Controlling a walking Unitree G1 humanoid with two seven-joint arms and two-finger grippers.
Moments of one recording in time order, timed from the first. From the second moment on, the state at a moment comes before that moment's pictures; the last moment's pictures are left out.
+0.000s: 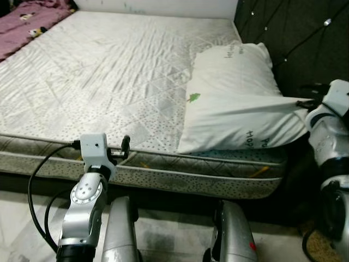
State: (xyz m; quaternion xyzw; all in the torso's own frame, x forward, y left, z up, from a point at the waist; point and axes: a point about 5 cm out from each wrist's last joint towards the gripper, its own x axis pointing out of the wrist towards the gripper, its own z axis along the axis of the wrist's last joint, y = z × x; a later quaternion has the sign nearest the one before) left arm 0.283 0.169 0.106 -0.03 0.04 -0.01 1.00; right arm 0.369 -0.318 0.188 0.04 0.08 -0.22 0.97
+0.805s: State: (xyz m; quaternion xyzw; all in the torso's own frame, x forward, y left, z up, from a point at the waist) left arm 0.283 0.172 0.102 -0.03 0.05 -0.01 1.00; right arm 0.353 -0.293 0.115 -0.07 0.19 -0.11 0.97
